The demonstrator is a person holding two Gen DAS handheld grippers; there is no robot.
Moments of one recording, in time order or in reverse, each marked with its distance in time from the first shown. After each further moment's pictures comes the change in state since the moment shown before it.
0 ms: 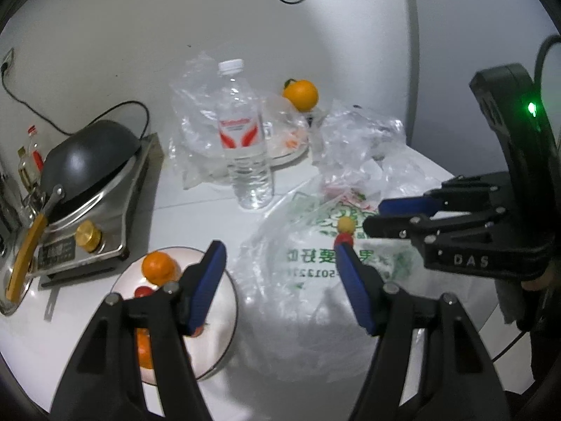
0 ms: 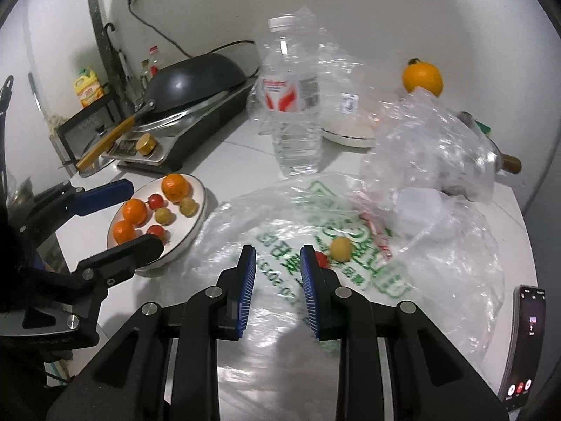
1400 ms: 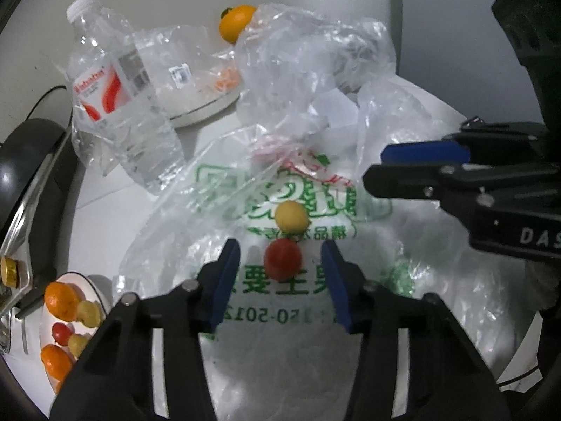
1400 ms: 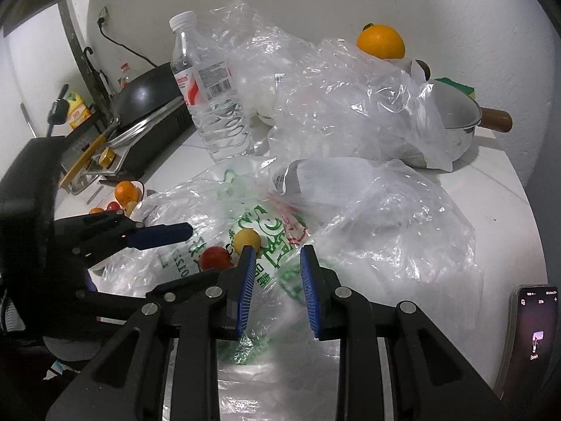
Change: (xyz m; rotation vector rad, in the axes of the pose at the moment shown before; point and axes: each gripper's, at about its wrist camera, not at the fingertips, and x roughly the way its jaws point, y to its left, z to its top) left arm 0.137 -0.079 0.017 0.114 0.258 -0.052; right arm 0.024 -0.105 -0.017 0.096 0.008 0.056
